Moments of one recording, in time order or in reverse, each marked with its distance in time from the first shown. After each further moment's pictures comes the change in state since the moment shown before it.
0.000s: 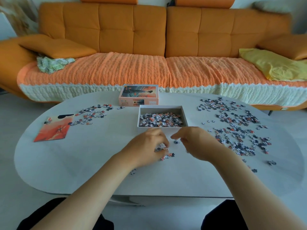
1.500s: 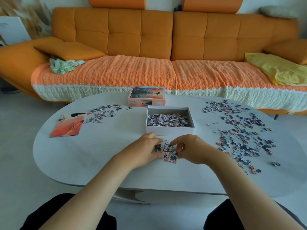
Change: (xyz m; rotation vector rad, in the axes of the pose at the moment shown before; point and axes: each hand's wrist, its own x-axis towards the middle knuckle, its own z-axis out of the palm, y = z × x) left_hand -0.026 -0.008 -0.011 -0.015 -0.149 -0.242; right_hand 0.000 -0.027 0.016 0.170 -0.197 0.095
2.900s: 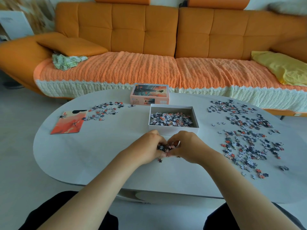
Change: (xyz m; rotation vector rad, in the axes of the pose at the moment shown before) left_hand 0.009 0.008 -0.005 -0.066 -0.018 -0.083; right_hand 0.014 -0.019 0.007 0.073 0.067 0.008
